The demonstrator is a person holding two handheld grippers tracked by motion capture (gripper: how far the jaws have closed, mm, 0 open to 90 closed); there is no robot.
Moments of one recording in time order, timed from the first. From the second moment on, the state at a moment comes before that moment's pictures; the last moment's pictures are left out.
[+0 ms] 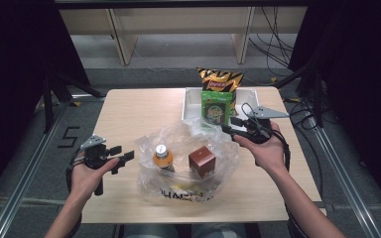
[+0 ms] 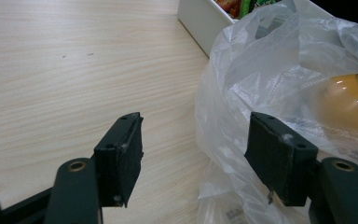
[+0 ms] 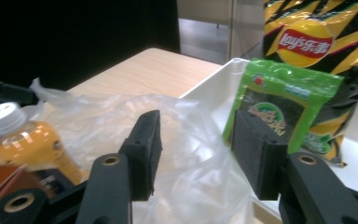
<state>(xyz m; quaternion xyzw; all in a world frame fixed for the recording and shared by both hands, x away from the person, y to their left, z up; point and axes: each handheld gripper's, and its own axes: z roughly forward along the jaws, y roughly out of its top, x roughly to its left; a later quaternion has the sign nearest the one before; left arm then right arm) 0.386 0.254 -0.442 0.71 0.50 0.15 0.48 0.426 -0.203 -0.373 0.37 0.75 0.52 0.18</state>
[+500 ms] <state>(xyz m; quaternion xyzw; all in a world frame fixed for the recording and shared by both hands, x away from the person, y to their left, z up) 0.384 0.257 -0.444 0.70 0.50 0.16 0.49 0.397 -0.198 -0.376 0.36 0.75 0.54 0.17</state>
